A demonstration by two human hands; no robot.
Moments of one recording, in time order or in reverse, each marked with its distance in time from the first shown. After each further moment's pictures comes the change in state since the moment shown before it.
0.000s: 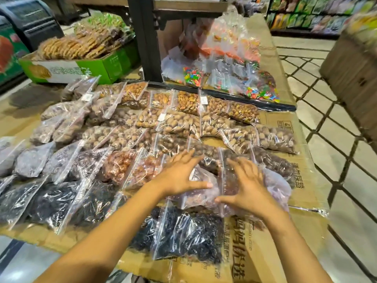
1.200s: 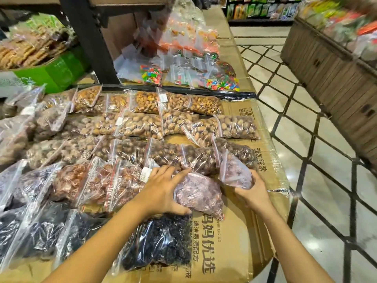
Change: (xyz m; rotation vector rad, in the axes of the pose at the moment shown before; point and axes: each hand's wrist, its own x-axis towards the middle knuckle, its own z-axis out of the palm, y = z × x) left_hand 0.019 0.047 0.045 0.233 -0.109 0.079; right_hand -0.037 0.136 0.020 0.700 0.339 0.445
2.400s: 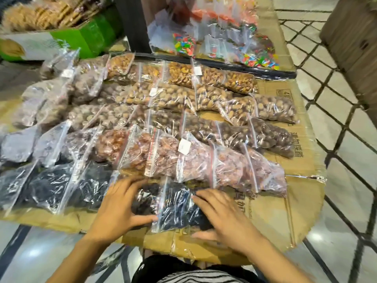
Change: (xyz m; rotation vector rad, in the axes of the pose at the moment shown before) left_hand -0.164 -0.104 0.069 -0.118 0.436 -0.197; right_hand -0.134 -0.059 0.115 -0.885 -0.468 -0.929
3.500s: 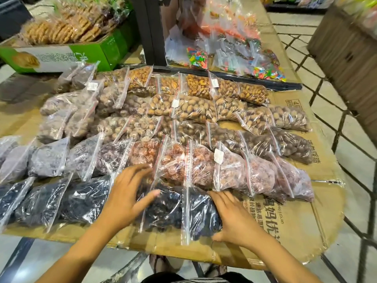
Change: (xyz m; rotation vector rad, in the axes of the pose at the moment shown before) left_hand 0.016 -0.076 -0.057 -0.179 0.151 0.052; right_hand 0.066 -0.060 -0.001 0.178 -0.319 0.366
